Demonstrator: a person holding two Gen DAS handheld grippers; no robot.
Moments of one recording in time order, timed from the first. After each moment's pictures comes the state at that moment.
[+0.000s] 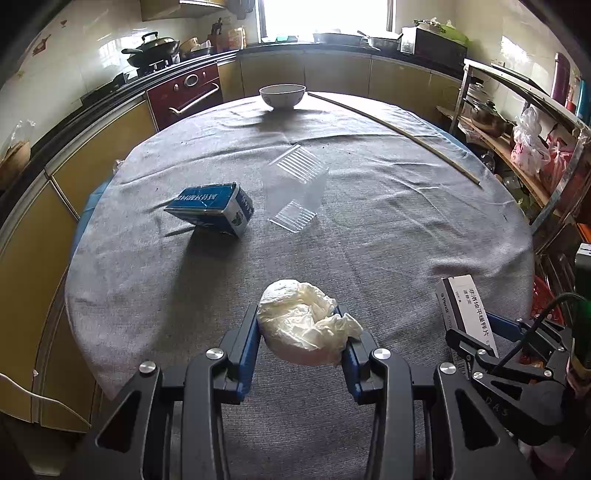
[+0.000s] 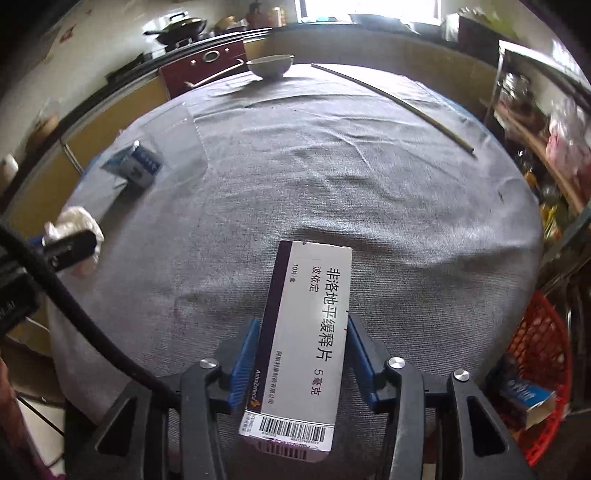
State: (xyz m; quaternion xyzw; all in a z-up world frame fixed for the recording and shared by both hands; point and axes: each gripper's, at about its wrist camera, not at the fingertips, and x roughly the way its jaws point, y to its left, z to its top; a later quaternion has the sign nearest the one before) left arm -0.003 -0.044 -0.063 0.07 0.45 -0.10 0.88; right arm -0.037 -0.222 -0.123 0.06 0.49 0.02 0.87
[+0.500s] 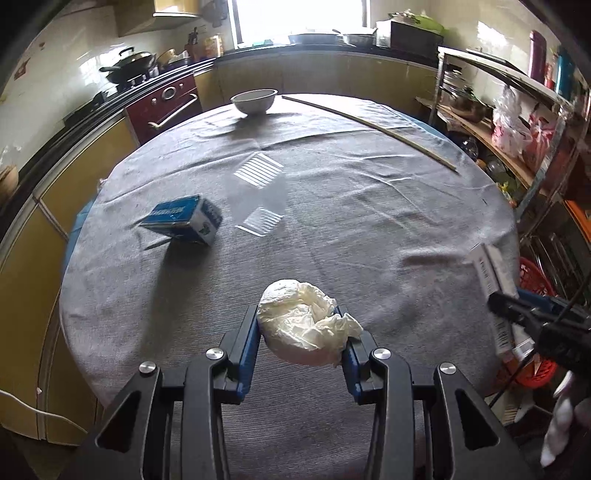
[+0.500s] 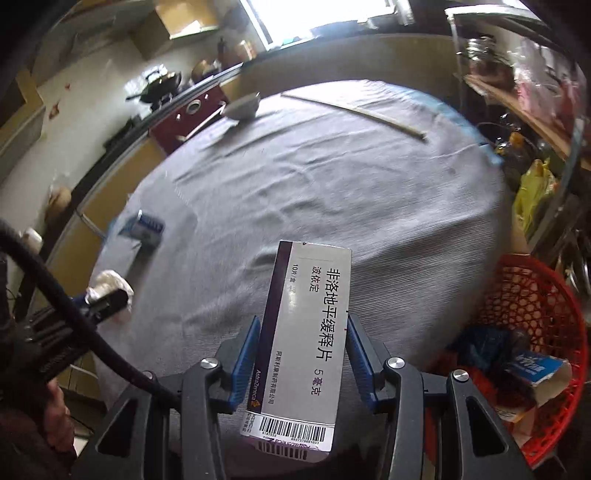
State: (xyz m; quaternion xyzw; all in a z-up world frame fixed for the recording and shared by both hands) left arm -0.015 -0.076 -0.058 0.10 0.45 -0.13 0.88; right arm -0.073 -0.299 -0.097 0.19 0.44 0.02 0.88
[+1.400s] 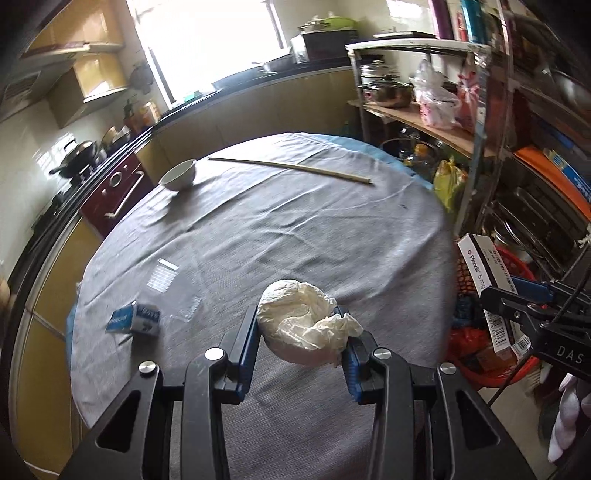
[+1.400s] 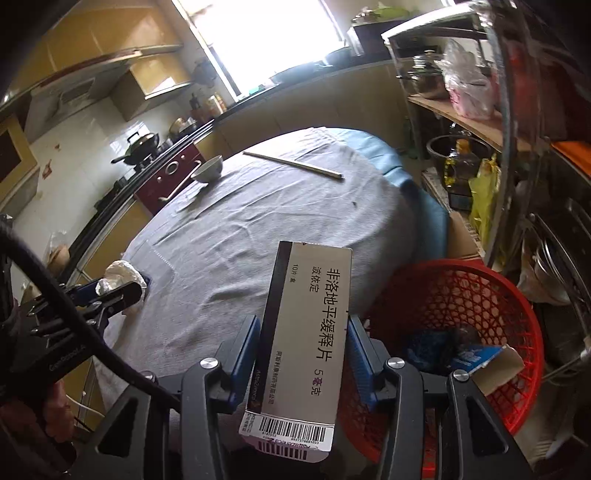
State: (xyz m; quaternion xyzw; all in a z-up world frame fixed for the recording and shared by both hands) left arm -0.053 -0.195 -0.016 0.23 0.37 -0.21 0.88; right arm -0.139 -0.376 -0.081 0.25 0.36 -0.03 0.90
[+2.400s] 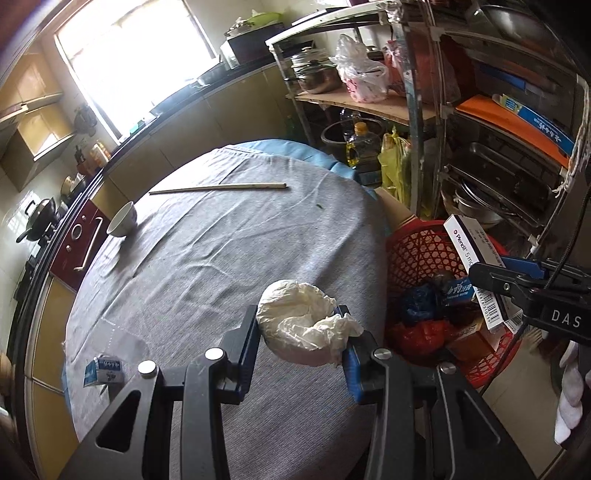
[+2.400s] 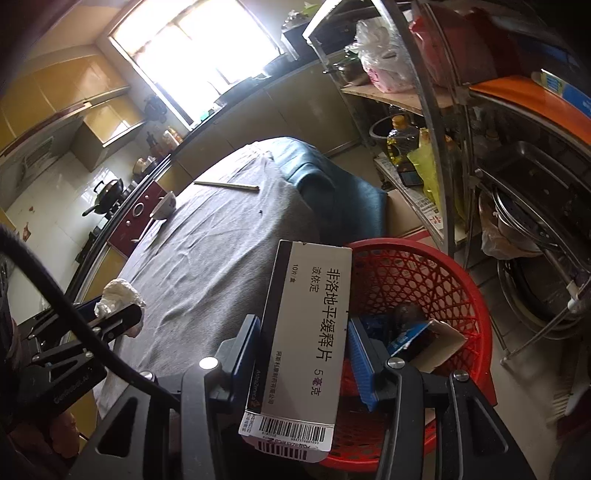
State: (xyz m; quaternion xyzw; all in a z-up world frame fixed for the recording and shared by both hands) left arm -0.084 -0.289 -0.035 0.31 0.35 -0.28 0.84; right arm -0.187 -0.456 -0.113 0.33 0.35 -0.09 0.87
